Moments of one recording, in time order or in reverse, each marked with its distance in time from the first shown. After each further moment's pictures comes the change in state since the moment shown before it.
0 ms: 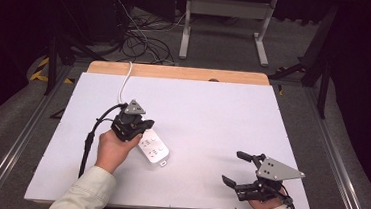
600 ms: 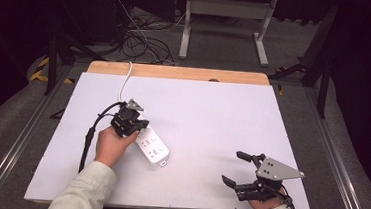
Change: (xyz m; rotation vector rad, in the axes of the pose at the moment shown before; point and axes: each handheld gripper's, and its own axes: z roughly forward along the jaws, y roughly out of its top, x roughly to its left) left arm 0.029 -0.011 0.028 0.112 0.025 -0.038; right arm -0.001 0.000 0.001 0.002 0.000 -0.002
